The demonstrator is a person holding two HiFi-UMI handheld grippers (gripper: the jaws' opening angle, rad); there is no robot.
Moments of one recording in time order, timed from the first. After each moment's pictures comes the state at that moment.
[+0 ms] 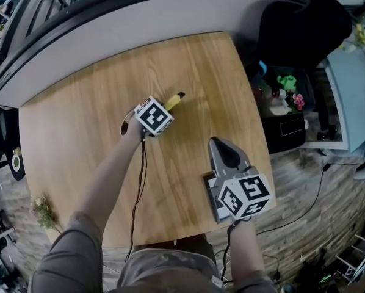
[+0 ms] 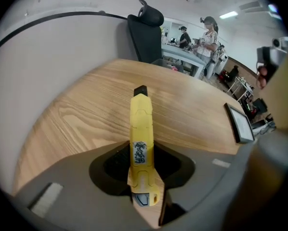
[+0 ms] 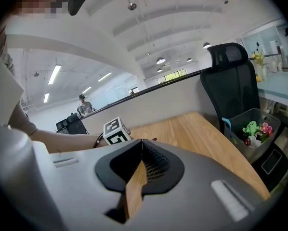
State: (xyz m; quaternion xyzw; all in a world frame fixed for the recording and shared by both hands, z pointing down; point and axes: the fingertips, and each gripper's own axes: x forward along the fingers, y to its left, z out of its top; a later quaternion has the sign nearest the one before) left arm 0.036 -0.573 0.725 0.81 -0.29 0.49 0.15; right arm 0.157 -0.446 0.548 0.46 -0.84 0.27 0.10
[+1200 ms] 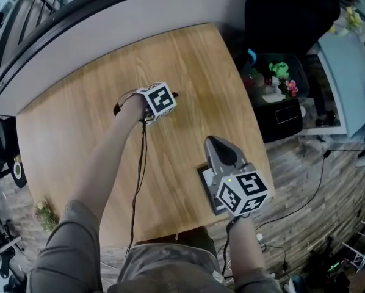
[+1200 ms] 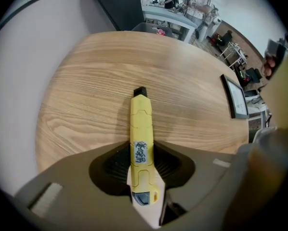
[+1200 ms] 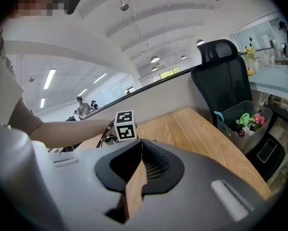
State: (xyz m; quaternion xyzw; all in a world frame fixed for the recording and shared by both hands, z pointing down) left arm 0.038 -0.542 0.748 0.71 -0.14 0.67 0.17; right arm 0.182 -0.424 0.555 0.48 -0.82 0.30 0.09
